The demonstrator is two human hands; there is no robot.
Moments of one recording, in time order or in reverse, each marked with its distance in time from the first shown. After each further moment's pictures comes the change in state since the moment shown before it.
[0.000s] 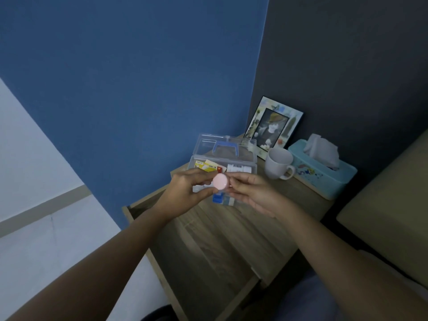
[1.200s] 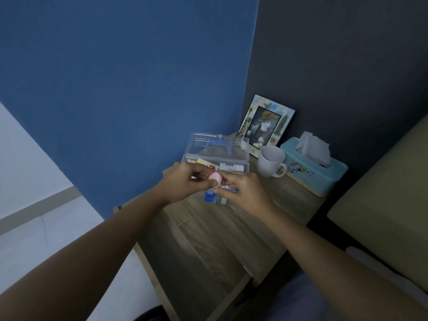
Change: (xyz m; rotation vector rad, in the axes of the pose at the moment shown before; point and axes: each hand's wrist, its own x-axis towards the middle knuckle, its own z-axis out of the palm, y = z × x) left_hand 0.029 0.006 0.001 -0.150 -0.205 -0.275; right_hand -0.004 0.004 0.001 -0.956 0.203 -0.583
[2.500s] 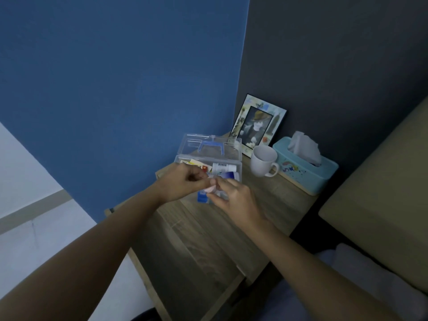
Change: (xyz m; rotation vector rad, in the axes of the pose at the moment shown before) left_hand 0.008 0.004 0.008 0.014 -0.070 -0.047; right_hand -0.021 -0.012 0.008 -0.271 0.120 -0.003
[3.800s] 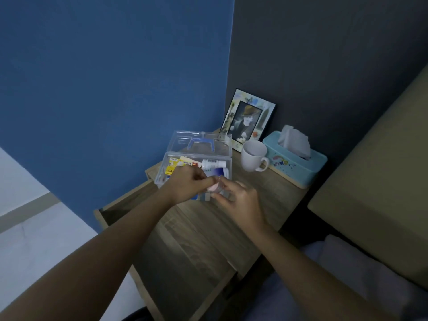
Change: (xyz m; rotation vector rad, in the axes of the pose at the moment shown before) left_hand 0.014 0.016 0.037 0.080 0.060 -0.146; right_hand -0.027 0.032 -0.001 0.076 0.134 0.140
